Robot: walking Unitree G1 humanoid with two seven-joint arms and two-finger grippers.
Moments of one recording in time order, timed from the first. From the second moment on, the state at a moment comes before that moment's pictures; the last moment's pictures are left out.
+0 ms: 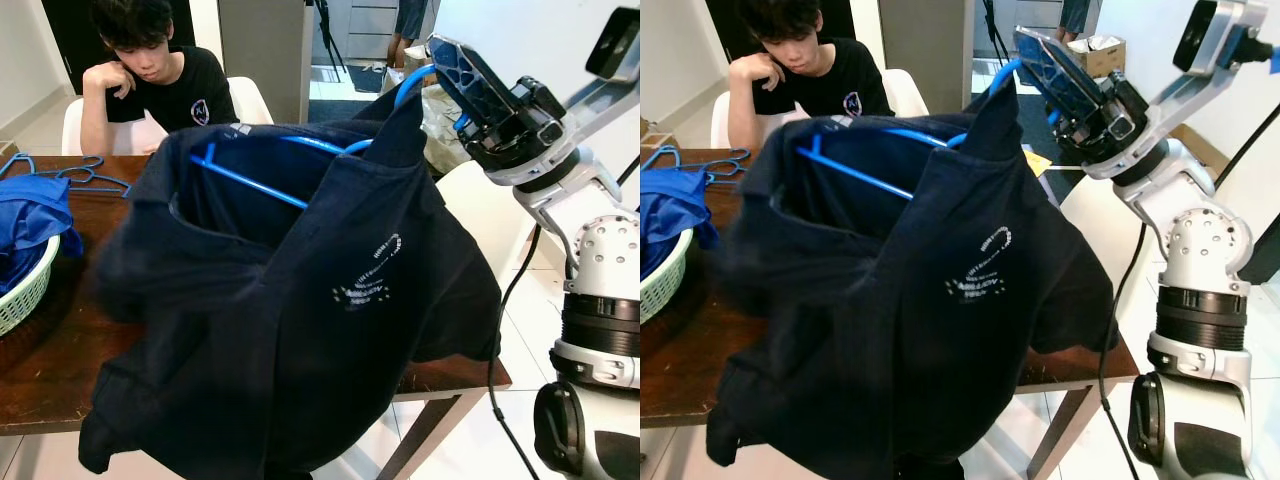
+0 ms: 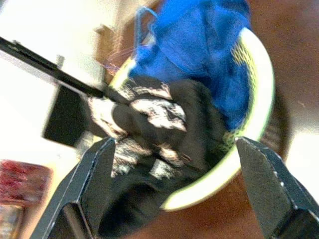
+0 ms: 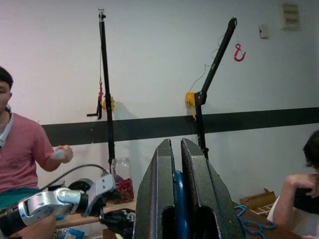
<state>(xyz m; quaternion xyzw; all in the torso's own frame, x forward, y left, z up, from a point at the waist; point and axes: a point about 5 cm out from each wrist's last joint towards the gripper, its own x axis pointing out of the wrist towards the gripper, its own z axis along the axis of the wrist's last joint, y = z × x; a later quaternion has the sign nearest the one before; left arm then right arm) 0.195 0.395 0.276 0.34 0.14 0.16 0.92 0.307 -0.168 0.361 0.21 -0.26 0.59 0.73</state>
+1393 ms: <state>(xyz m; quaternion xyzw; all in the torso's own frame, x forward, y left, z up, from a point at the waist) 0.261 0.216 0.290 -0.15 -0.21 -0.21 0.94 0.299 -0.172 0.366 0.21 -0.29 0.60 0.72</state>
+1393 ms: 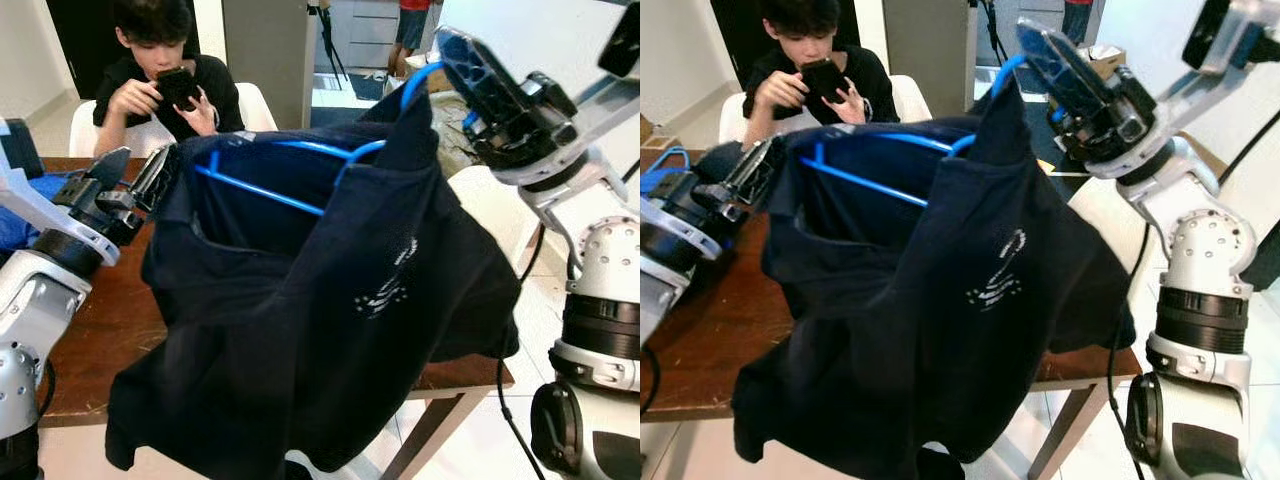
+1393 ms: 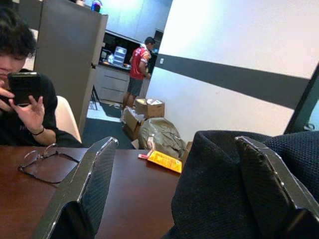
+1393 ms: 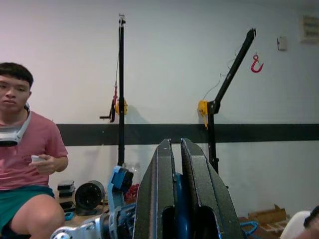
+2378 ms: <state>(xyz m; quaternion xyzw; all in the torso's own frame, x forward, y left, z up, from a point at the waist) 0.210 0.223 0.370 -0.16 -0.45 -0.21 0.85 0.300 -0.162 0.362 0.21 -0.27 0.61 0.71</state>
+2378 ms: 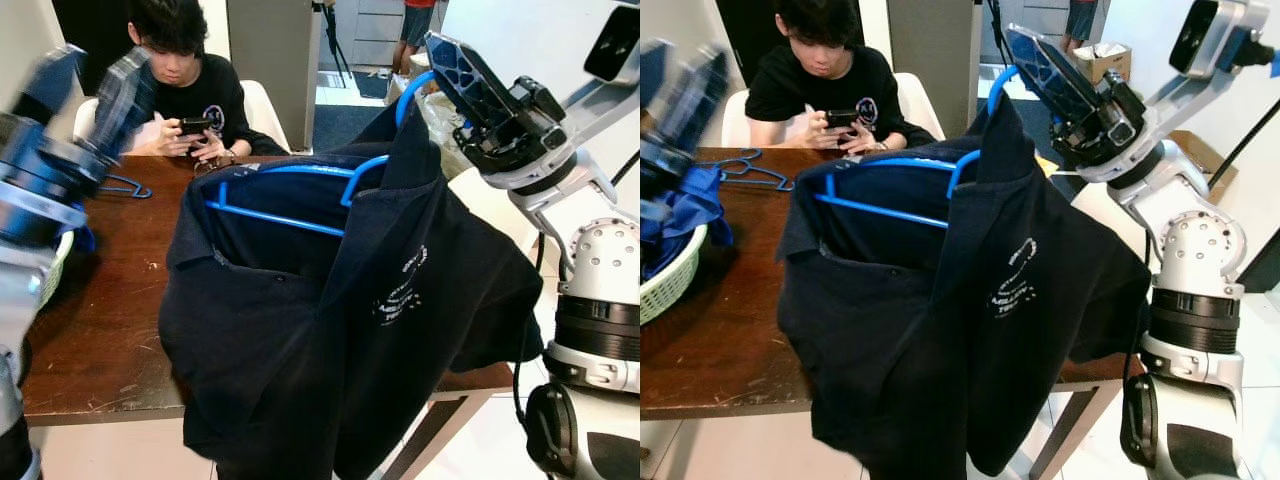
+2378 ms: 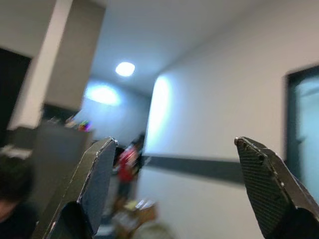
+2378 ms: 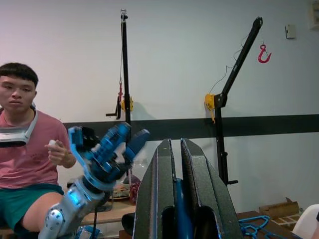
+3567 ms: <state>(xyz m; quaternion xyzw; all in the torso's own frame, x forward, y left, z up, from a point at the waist) 0.212 0.174 0.259 -0.03 -0.13 -0.23 0.96 0.301 -0.163 0.361 0.21 -0.27 0.61 0.71</state>
